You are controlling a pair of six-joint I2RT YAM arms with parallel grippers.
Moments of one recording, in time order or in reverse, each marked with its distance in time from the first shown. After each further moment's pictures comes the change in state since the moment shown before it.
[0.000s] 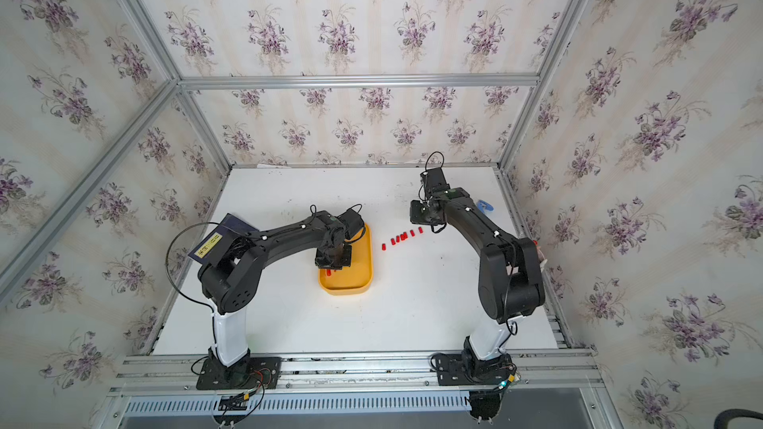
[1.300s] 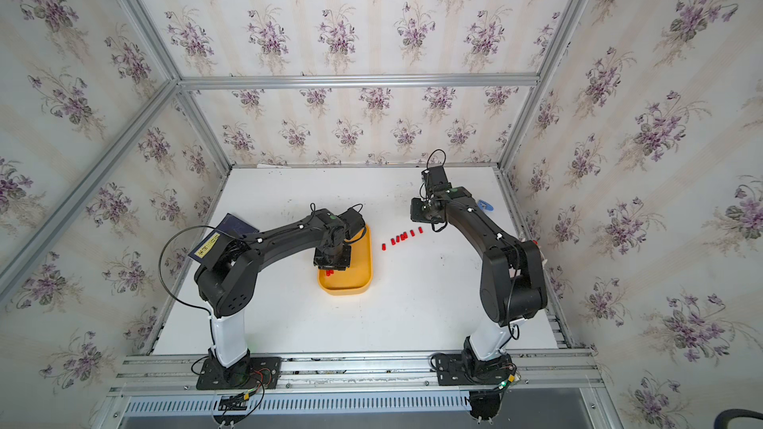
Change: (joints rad) left arm -0.013 -0.018 0.005 -0.082 -0.010 -0.036; right arm -0.001 -0.020 0.004 0.000 0.003 0.008
